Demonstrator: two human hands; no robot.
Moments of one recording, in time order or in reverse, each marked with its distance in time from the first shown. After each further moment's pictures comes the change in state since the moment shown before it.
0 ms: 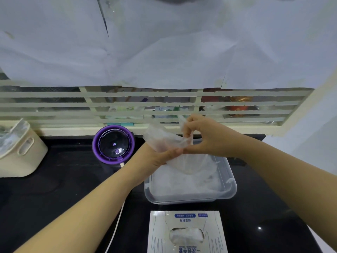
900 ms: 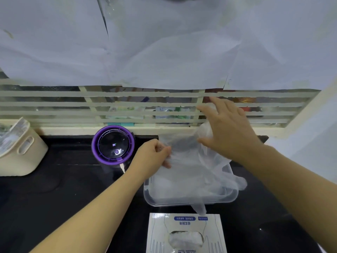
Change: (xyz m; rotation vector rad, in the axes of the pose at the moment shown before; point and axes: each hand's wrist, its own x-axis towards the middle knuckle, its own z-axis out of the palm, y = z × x) left_hand 0.018 -0.015 0.004 0.328 0.250 -0.183; right_hand -0.007 0.010 -0.004 -0.610 0.292 0.227
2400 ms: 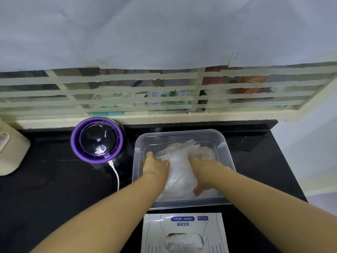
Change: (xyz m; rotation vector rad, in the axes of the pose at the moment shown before) left_hand 0.051 -0.055 0.070 1.772 -0.565 0.174; right_hand -0.005 -0.007 0.141 0.010 -0.989 0.006
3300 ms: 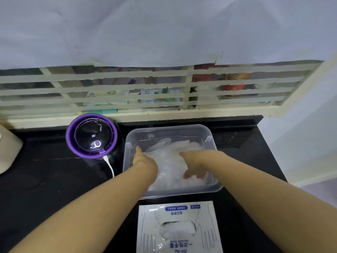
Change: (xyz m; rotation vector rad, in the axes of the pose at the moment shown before) left_hand -0.010 -0.010 -0.005 0.081 -0.249 0.041; right_hand -0.013 -0.001 -0.011 0.337 -0.068 -0.011
